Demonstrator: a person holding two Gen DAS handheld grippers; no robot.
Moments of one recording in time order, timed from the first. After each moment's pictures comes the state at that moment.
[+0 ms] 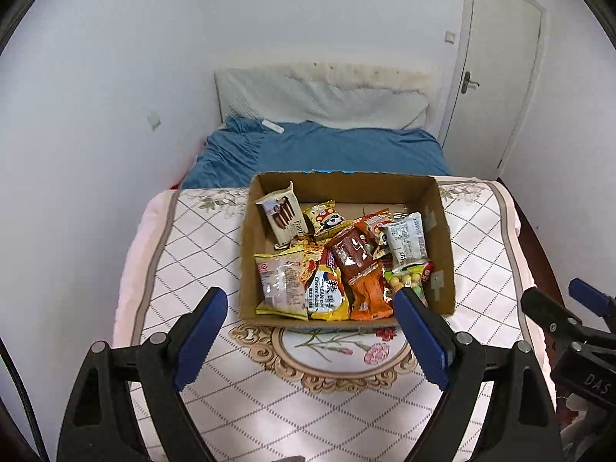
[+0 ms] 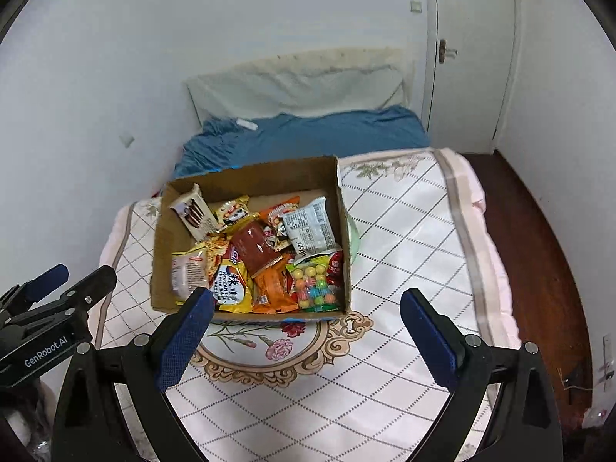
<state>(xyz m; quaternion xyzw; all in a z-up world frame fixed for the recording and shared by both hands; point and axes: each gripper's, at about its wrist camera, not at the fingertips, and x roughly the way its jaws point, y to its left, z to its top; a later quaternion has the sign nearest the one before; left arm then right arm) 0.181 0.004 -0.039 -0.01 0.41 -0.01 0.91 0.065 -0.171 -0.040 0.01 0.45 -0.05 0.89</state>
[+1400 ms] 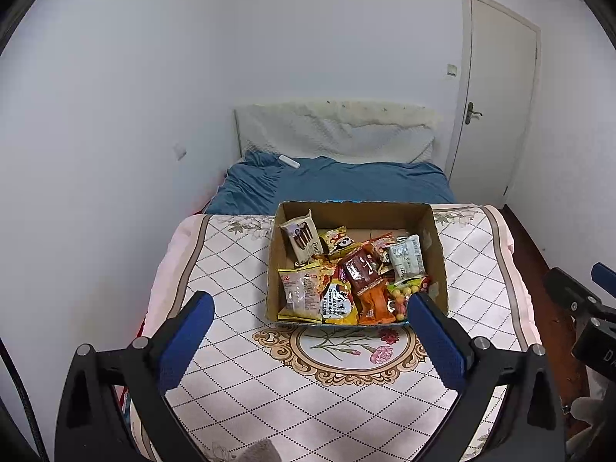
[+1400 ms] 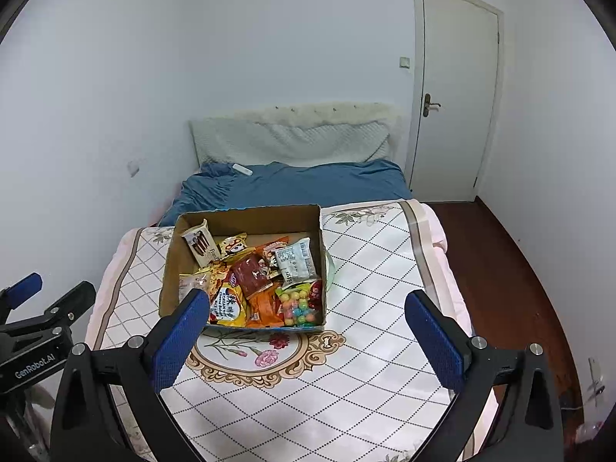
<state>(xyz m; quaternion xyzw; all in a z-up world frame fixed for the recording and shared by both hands) 0.115 0.008 -0.004 -0.01 0.35 0.01 0.94 0.008 -0.164 0.017 -0.02 0.37 -0.06 0.93</state>
